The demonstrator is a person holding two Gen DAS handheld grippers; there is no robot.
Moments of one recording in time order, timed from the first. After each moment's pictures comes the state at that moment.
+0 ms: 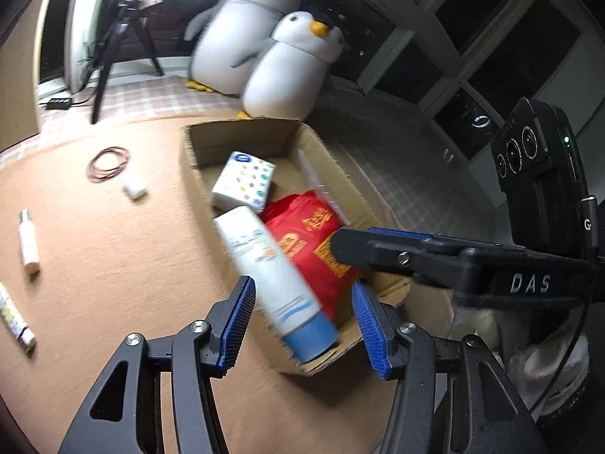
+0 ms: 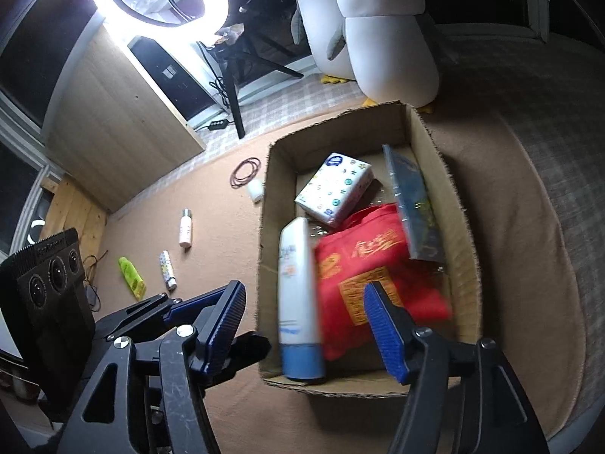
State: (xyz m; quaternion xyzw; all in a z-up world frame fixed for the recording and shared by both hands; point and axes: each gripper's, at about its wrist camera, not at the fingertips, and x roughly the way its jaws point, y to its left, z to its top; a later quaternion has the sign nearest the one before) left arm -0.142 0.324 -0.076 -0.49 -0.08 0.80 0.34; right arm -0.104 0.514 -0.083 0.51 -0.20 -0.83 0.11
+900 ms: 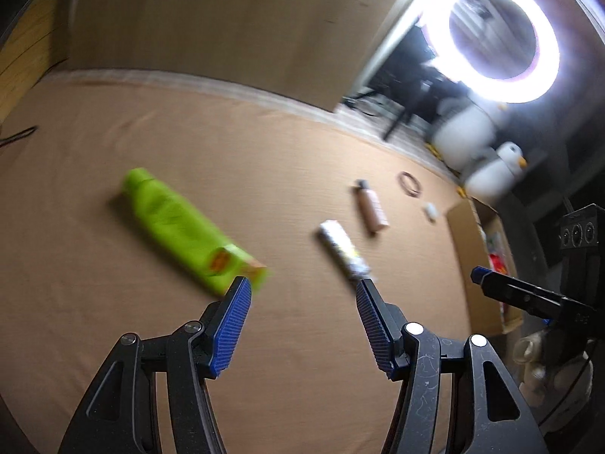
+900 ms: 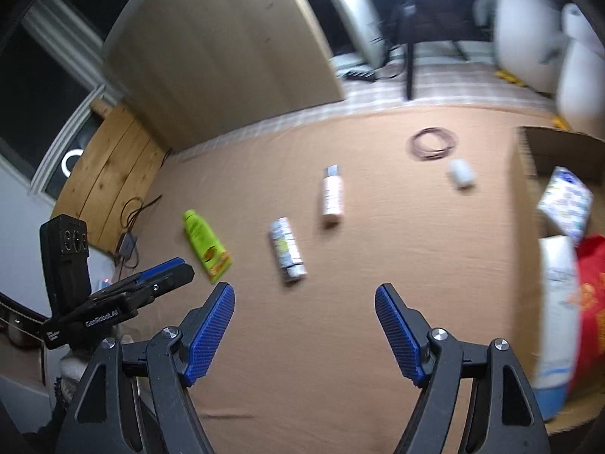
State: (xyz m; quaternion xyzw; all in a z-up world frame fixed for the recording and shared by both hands) left arm -0.129 -0.041 -0.115 -0.49 -0.19 0.84 0.10; right arm -0.131 0.288 -0.095 0.53 -0.12 -0.80 0.25
